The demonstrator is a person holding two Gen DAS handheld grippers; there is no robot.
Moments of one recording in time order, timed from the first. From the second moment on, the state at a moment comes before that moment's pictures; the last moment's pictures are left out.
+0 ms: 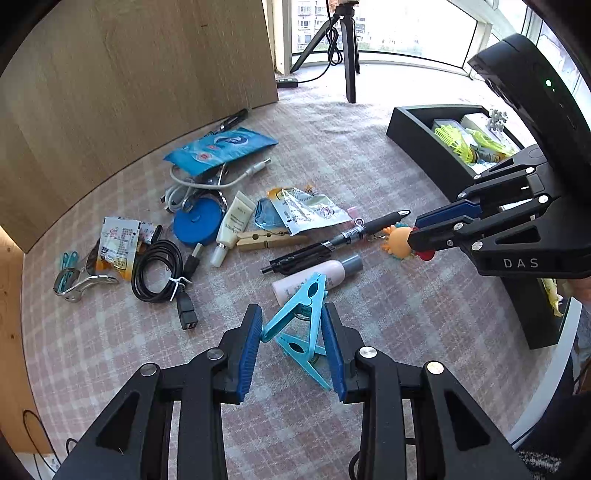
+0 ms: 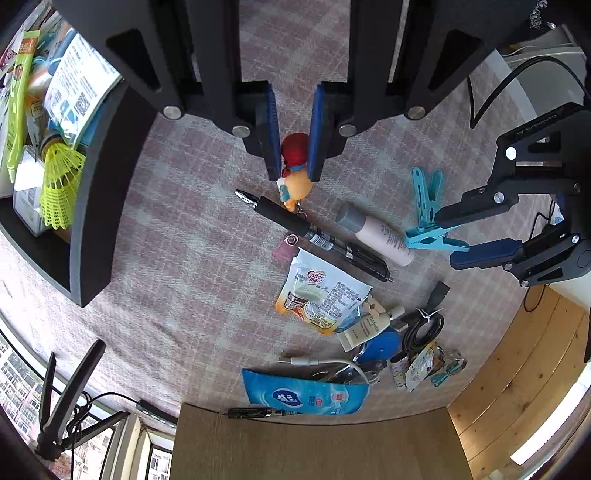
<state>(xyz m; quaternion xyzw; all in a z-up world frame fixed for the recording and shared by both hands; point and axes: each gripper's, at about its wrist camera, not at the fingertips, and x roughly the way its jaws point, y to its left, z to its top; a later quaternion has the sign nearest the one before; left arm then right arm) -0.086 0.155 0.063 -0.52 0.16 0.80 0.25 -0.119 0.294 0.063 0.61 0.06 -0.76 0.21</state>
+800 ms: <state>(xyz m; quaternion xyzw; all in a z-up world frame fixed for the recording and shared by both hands) -0.080 0.179 0.086 -0.51 0.14 0.81 0.26 -0.112 0.329 0.067 0.63 0.06 -0.75 0.19</state>
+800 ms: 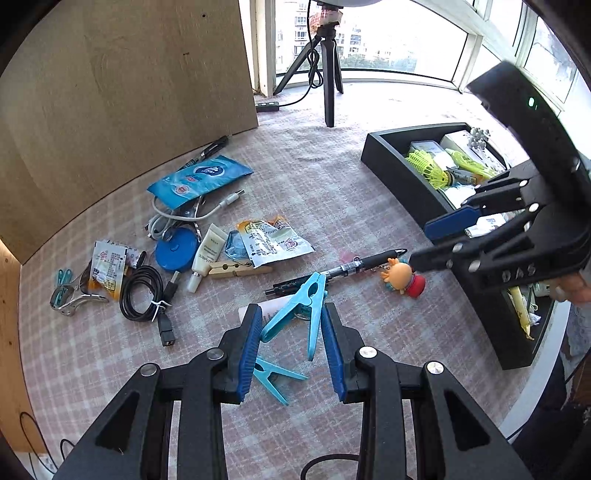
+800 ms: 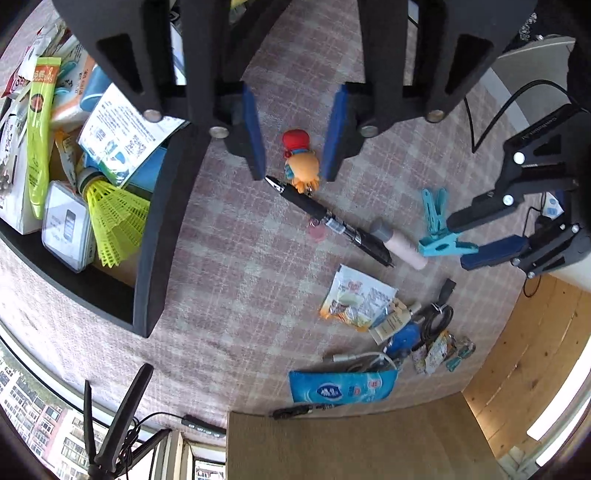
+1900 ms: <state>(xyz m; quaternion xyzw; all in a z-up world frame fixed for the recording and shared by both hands) -0.099 0.263 0.139 -0.47 0.10 0.82 0.32 -0.113 0.438 0.148 0.56 -0.05 -0.82 0.11</state>
